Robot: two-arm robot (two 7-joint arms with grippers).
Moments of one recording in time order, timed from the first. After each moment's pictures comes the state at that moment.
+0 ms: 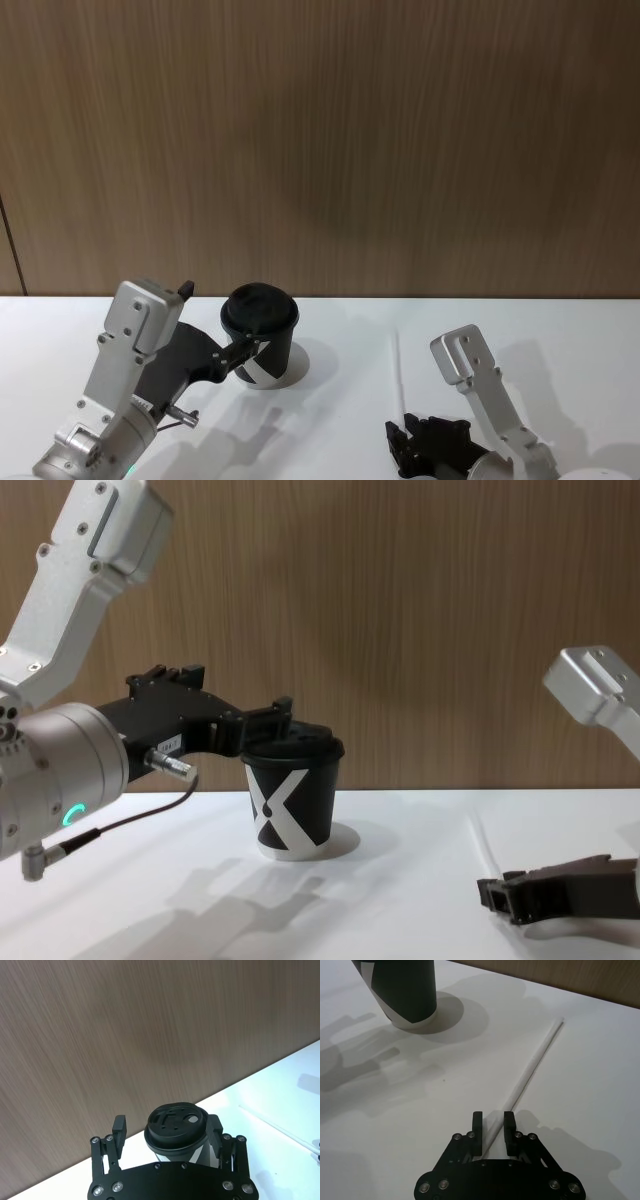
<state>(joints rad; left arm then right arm) -0.24 0.38 0.45 -1.63 -0.20 0.01 -0.01 0.18 0.27 -0.34 -1.60 0.18 0.64 0.17</state>
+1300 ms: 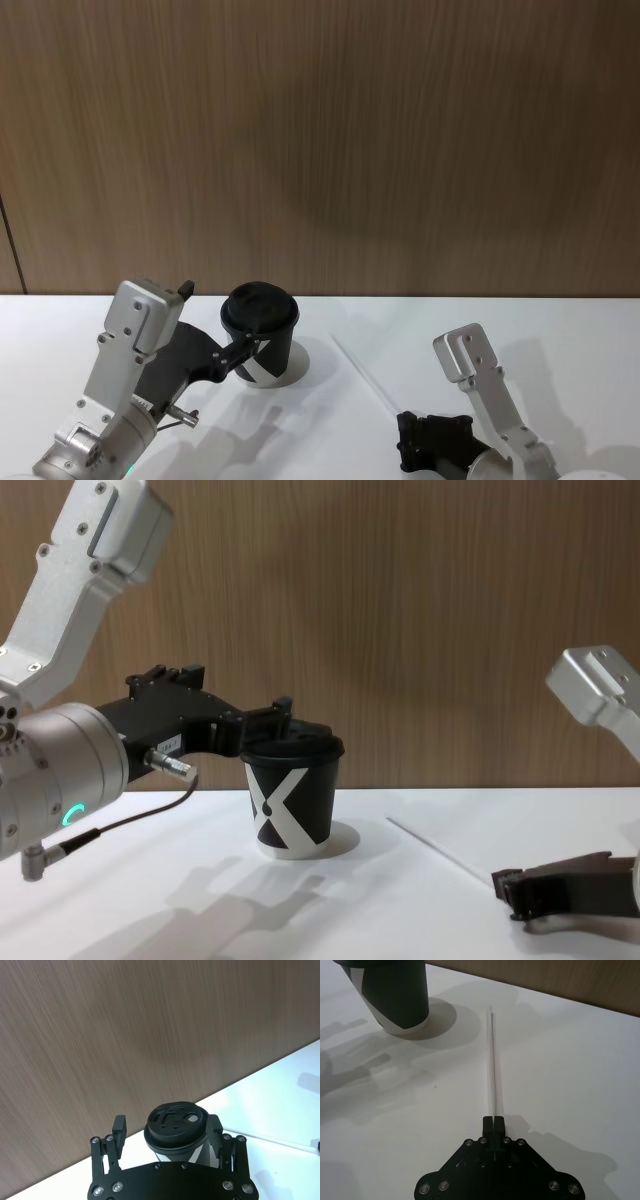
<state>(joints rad) -0.24 0.38 0.45 -1.63 -0.20 0.01 -0.01 0.18 0.26 -0.33 -1.58 0.16 0.59 0.16</state>
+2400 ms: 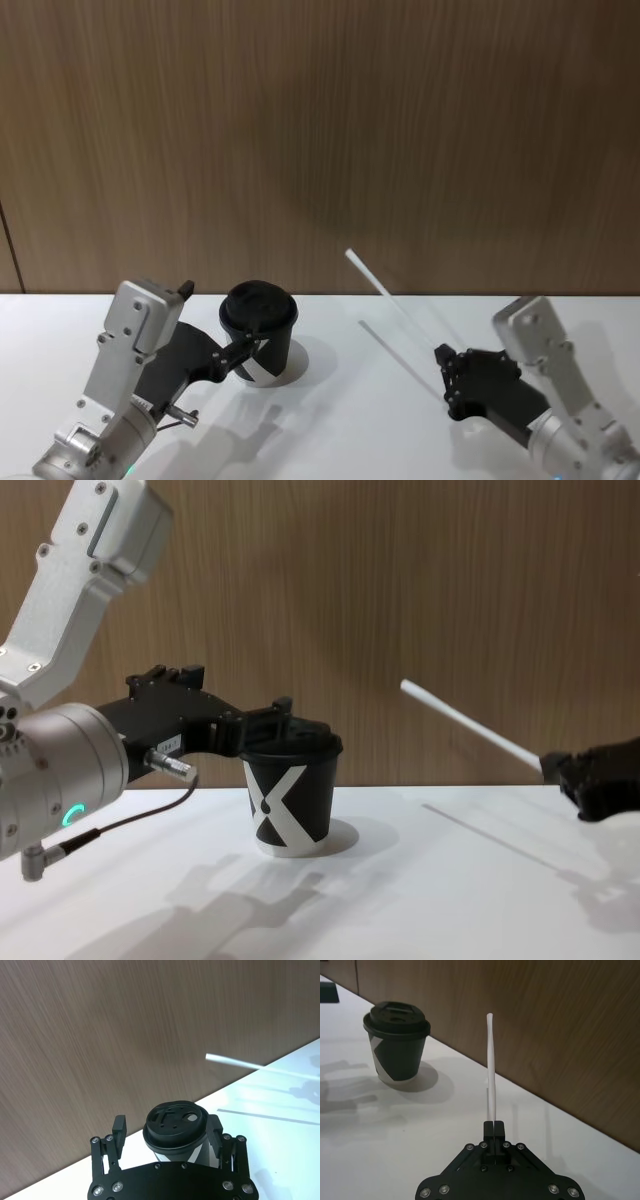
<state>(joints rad) -0.24 0.38 0.45 -1.63 -0.20 0.01 -0.01 0.18 0.41 -0.29 -1.61 0.10 0.21 0.29</state>
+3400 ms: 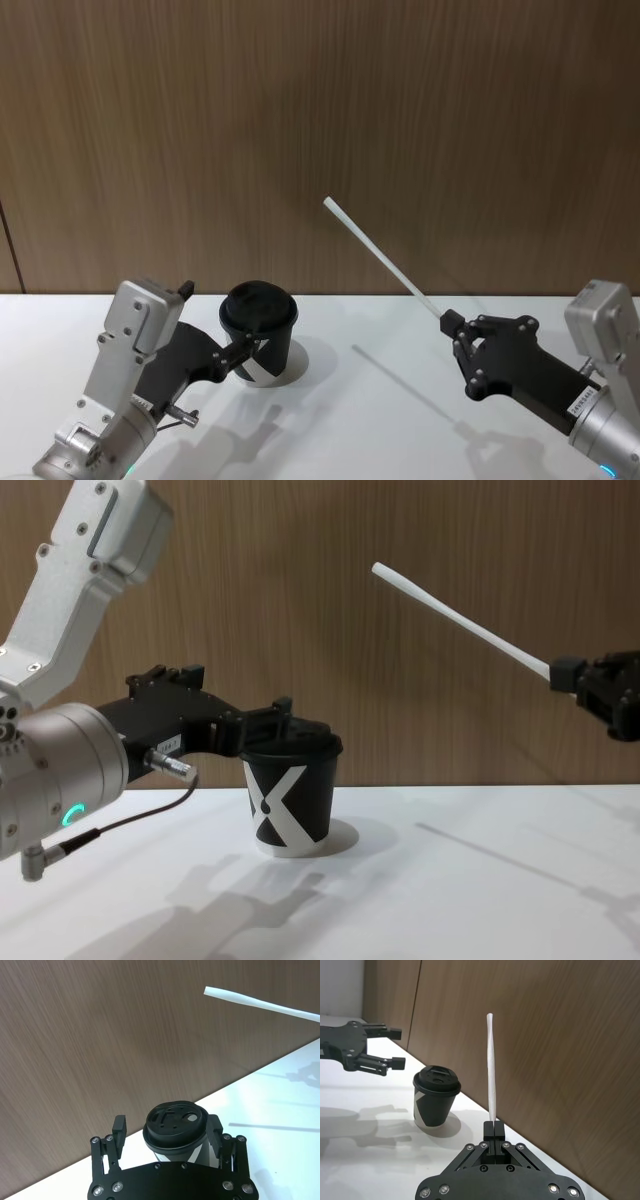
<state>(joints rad) -0.24 0.38 0.45 -1.63 -0.20 0.01 -0.01 0.15 0.50 -0.23 -1.68 0.24 -0.01 0.46</state>
